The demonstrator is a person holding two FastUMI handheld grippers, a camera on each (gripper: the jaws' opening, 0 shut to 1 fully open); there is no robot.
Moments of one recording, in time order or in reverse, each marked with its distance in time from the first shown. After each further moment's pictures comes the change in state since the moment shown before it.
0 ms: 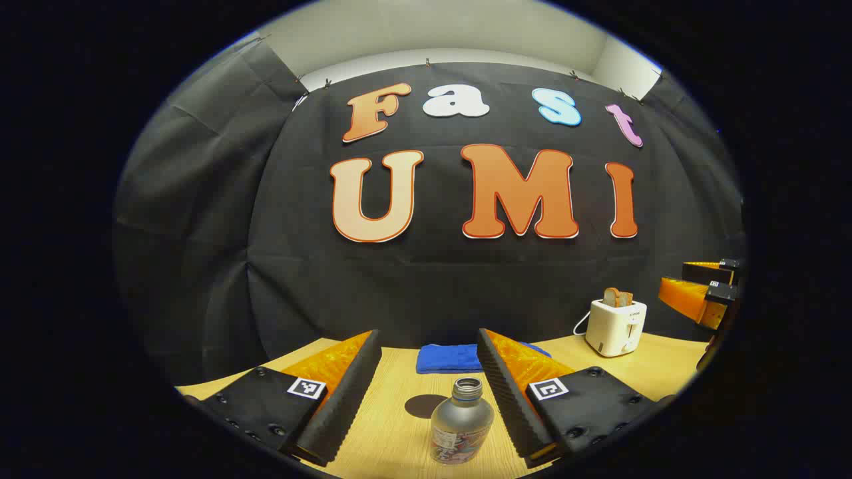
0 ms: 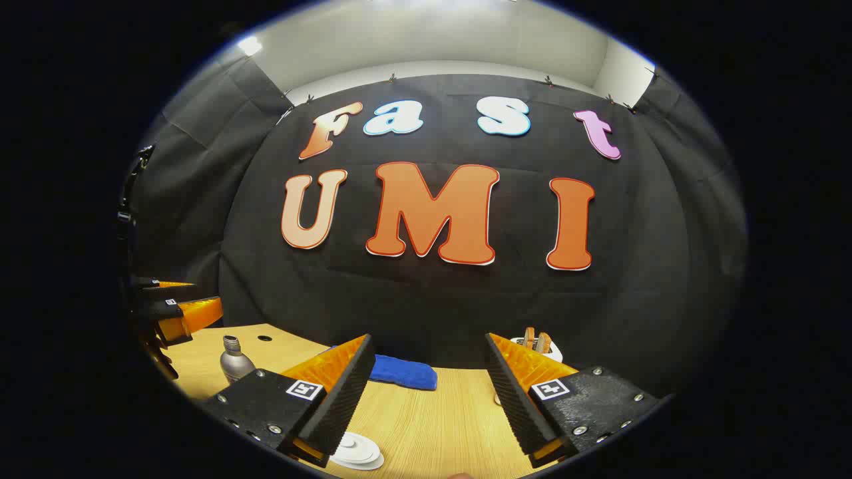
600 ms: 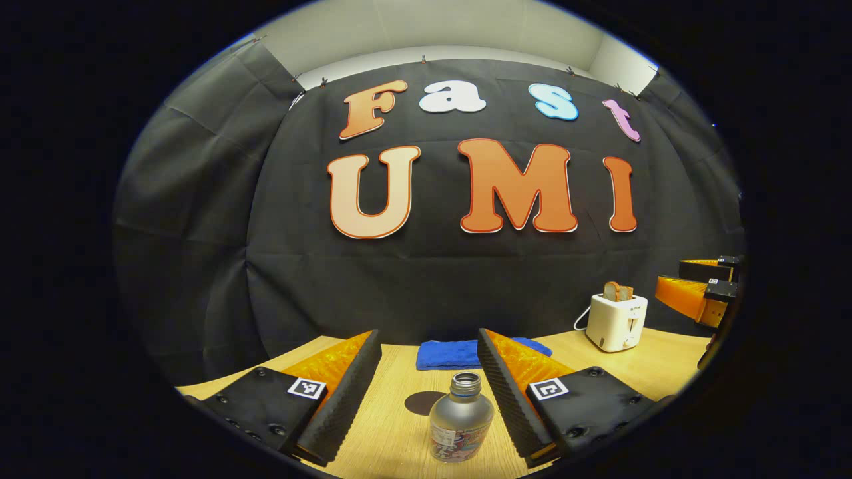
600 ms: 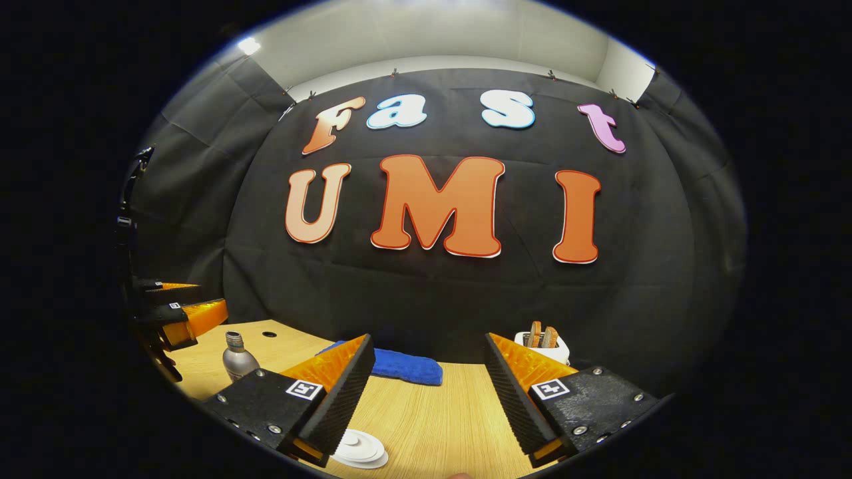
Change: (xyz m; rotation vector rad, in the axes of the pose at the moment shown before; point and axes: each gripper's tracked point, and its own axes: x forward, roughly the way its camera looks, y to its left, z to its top) left arm 0.000 -0.005 -0.002 0.005 0.005 -0.008; right arm 0.001 0.004 -0.008 0.008 0.026 0.022
